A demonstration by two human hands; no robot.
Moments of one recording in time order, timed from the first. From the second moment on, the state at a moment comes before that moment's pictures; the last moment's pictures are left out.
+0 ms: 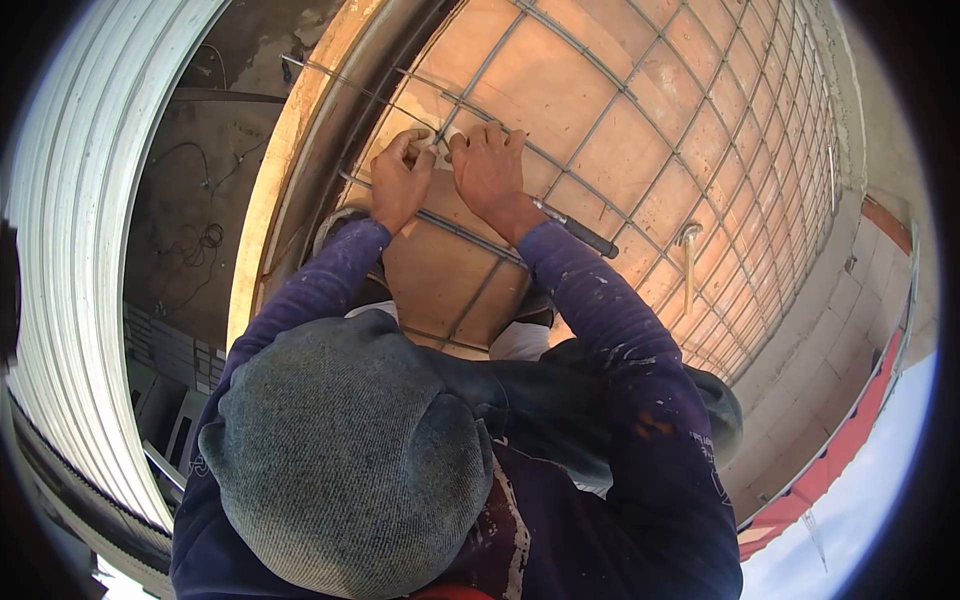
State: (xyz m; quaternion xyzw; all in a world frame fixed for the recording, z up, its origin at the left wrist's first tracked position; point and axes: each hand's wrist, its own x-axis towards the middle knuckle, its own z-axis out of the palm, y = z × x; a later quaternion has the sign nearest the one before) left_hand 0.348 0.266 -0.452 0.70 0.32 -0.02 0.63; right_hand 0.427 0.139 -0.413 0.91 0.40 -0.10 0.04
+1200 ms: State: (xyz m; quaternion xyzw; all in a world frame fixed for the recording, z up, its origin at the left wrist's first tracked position) left_hand 0.355 0.274 -0.450 0.77 0.08 0.12 0.62; right_hand 0.466 0.153 -0.396 0.84 0.21 -0.37 -0.32
